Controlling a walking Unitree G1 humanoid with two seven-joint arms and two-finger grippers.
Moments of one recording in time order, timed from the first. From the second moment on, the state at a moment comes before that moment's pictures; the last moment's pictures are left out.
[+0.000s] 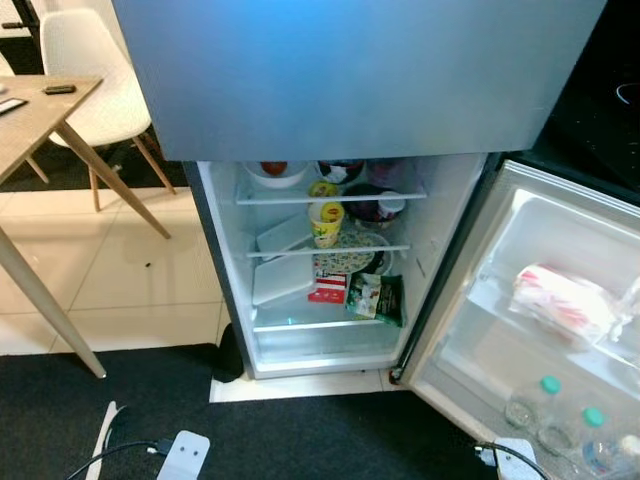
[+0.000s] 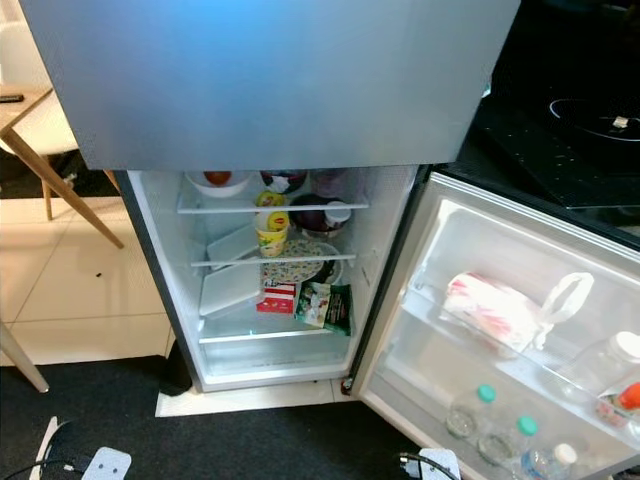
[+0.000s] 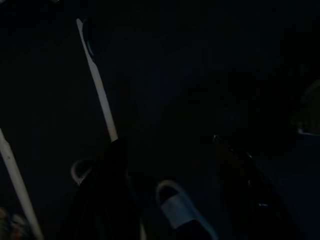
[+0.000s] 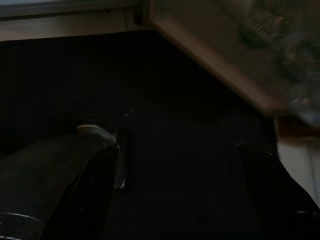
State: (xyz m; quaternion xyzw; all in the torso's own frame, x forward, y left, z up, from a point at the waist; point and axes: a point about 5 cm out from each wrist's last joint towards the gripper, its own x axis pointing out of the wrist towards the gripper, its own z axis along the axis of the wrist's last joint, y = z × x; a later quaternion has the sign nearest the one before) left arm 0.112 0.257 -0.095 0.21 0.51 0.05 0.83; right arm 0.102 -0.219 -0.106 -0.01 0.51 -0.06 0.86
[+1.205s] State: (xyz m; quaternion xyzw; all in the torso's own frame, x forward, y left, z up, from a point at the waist) left arm 0.120 0.260 -0.091 0.22 0.50 0.05 0.84; right arm 0.105 -0.222 -0.104 -0.01 0.51 -0.06 0.86
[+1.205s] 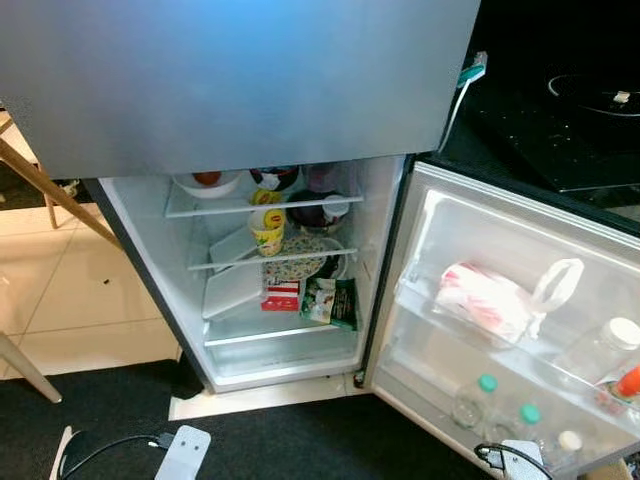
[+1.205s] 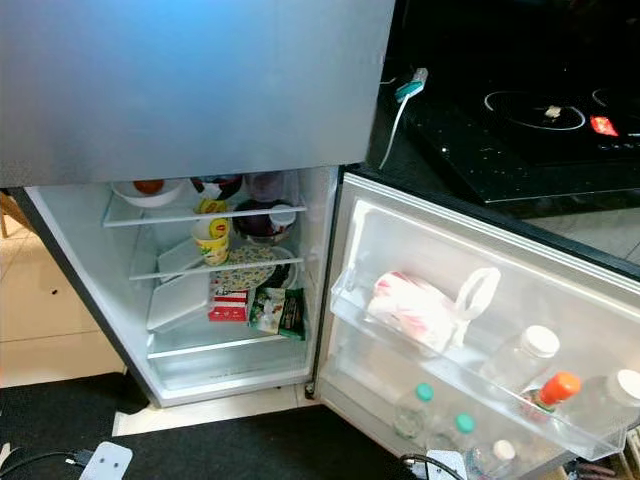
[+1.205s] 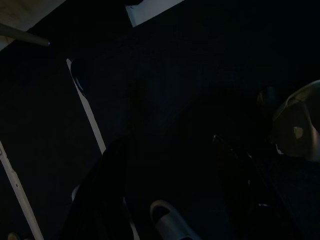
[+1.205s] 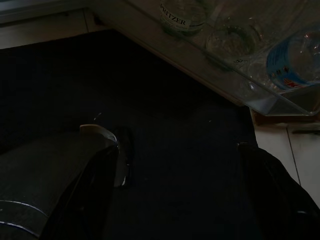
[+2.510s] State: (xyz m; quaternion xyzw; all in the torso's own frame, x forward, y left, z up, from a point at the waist) left arm 0.112 0.251 -0.096 0.20 0.51 0.04 0.84; right arm 0.098 -0.225 -0.106 -0.01 0.52 -0.06 0.85
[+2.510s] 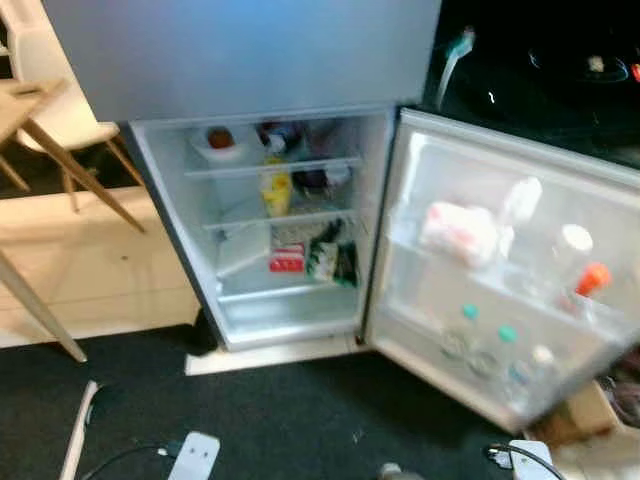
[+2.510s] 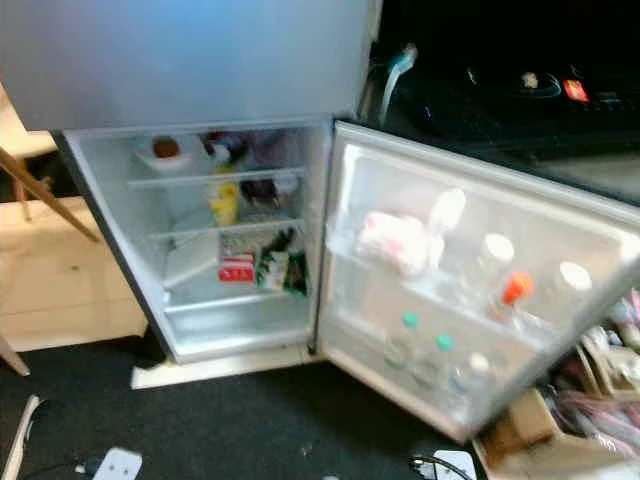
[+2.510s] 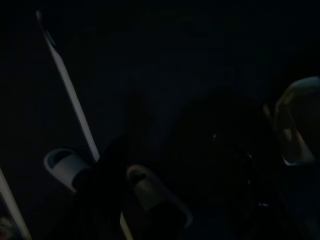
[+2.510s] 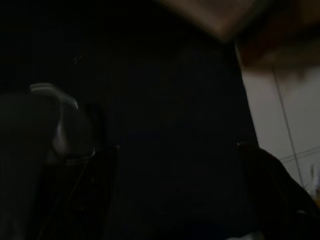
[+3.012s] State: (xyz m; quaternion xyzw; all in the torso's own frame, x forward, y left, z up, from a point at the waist) left arm 0.112 0.253 -0.096 0.20 0.51 0.05 0.83; right arm 0.155 -0.238 -0.081 -0.04 0.42 -0.06 0.90
